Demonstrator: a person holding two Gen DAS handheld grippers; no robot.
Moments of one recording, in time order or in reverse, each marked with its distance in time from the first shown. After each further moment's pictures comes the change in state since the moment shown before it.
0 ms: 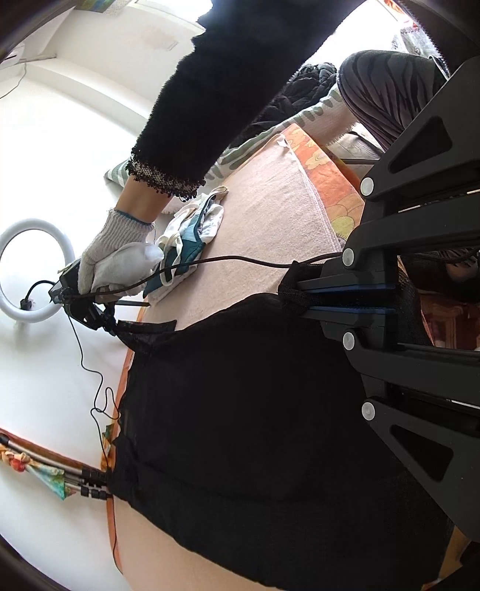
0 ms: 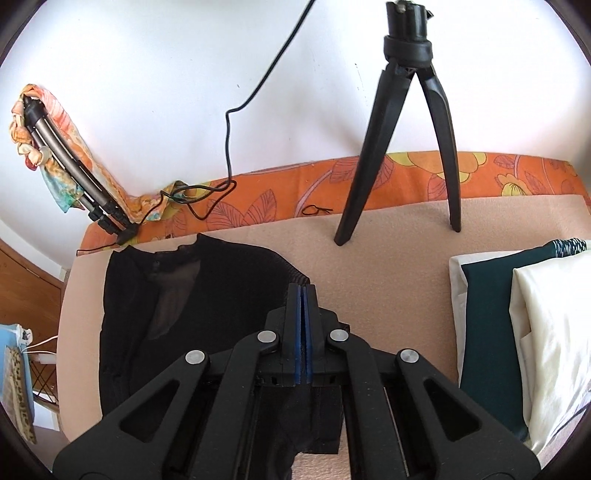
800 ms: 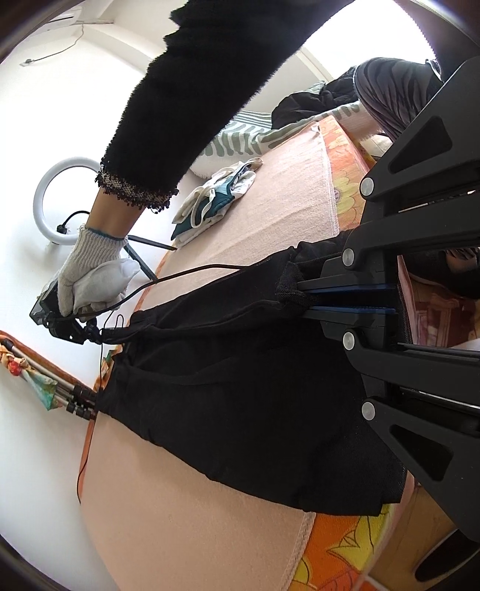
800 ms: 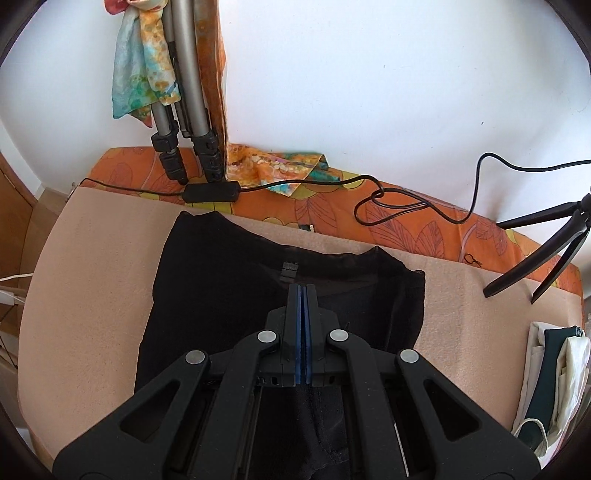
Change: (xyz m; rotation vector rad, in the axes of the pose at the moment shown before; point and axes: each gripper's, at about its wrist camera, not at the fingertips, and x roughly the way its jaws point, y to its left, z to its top) left arm -0.047 0.069 -0.021 -0.182 -0.076 0.065; right arm 0.064 0.221 -0.011 -0.330 0.061 -0.131
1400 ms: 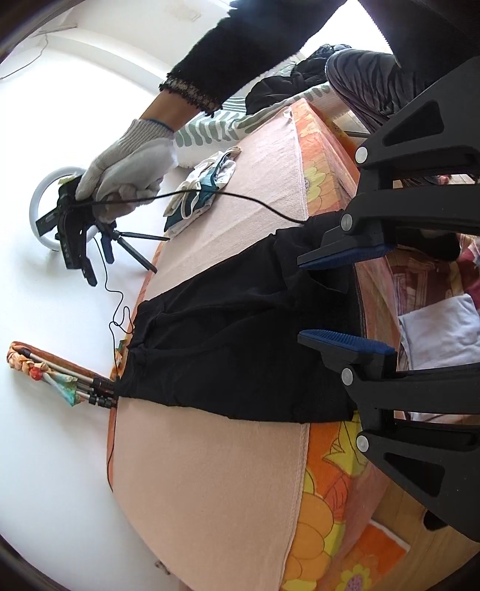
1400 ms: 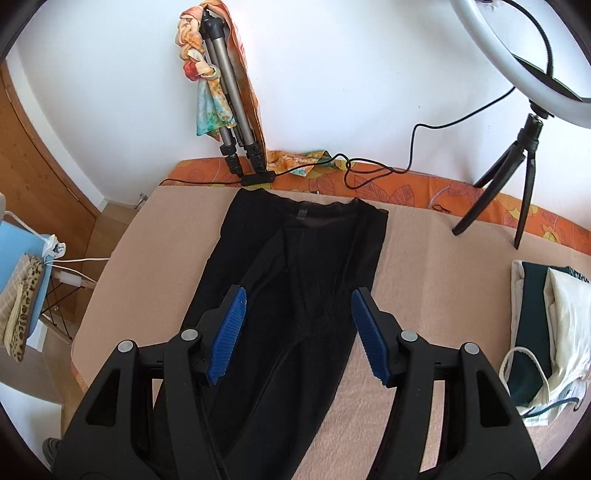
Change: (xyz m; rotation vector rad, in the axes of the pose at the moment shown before) left arm -0.062 0.000 0.002 0.116 0.034 0.105; right arm -0.150 -0.087 -0.108 0.040 -0.099 0.242
